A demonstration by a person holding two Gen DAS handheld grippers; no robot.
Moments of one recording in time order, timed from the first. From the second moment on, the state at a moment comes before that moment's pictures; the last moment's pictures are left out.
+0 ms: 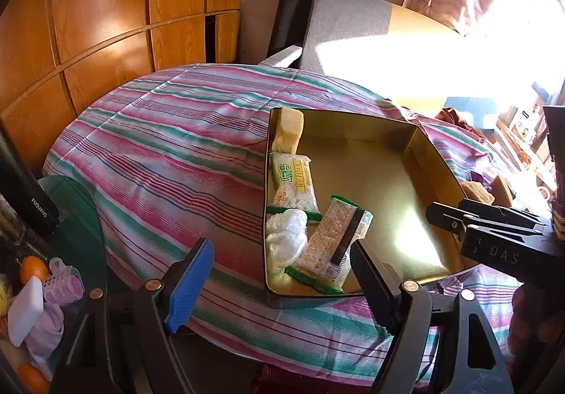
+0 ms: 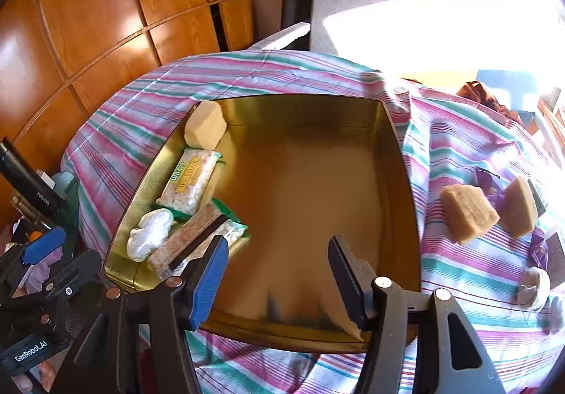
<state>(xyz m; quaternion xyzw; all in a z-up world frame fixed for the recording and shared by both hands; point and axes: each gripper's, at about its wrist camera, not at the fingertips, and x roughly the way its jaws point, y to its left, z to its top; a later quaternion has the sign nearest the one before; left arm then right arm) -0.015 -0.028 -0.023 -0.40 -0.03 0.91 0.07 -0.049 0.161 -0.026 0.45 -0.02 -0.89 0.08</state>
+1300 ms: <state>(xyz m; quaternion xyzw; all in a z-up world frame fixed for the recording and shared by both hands) -0.019 0.140 -0.004 -0.39 0.10 0.89 0.23 0.026 0.531 0.016 0.31 -0.13 -0.89 -0.29</state>
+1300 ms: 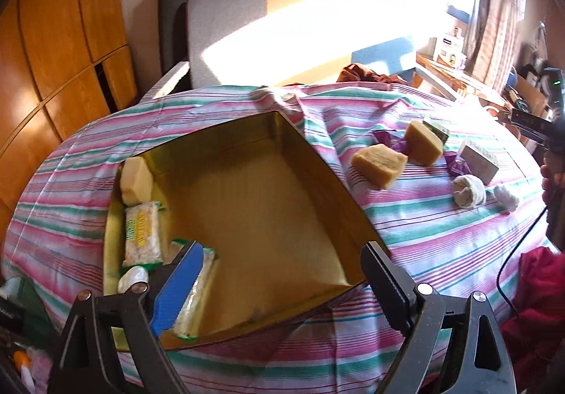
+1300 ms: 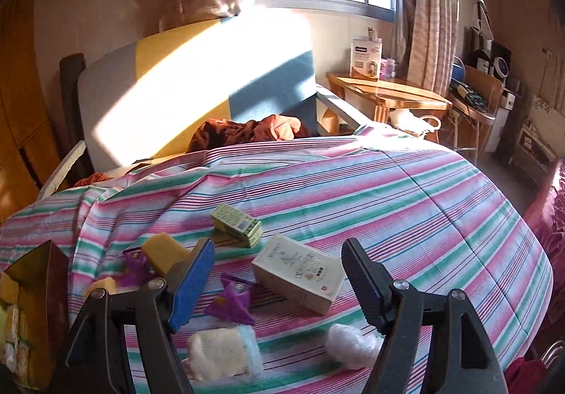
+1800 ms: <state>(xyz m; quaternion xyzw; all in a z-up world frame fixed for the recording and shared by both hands) -0.079 0.284 -0.003 -0.46 0.08 0.83 0.29 0.058 0.579 -0.005 0.29 -0.27 -0.87 -0.29</state>
